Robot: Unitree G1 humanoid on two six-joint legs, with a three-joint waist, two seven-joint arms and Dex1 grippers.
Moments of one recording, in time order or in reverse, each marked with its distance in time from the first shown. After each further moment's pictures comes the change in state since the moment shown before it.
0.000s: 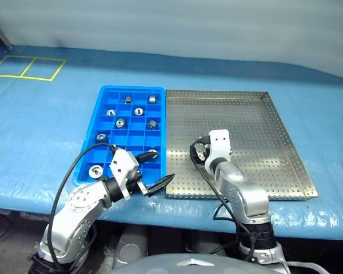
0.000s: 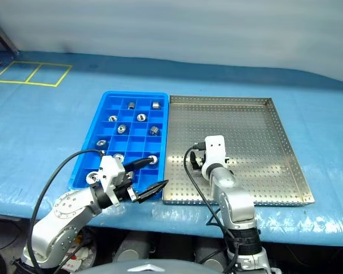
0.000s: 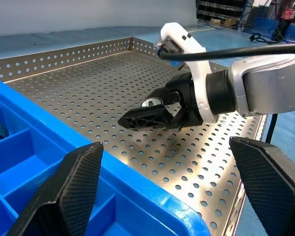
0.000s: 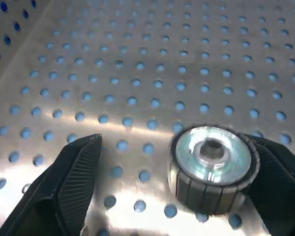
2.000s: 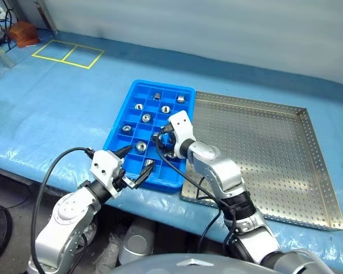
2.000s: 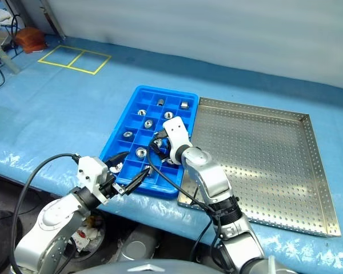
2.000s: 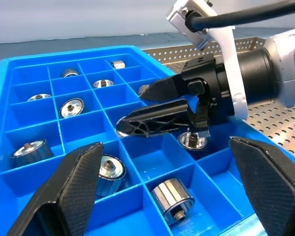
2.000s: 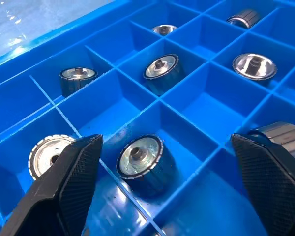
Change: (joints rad) left arm 0.100 -0.028 0.106 -0.060 0.071 -0.044 0.151; right arm -0.276 -0.010 0.169 0.094 0.011 -0.009 0.274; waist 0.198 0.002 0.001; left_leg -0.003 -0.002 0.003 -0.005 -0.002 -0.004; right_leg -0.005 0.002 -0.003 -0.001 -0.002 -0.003
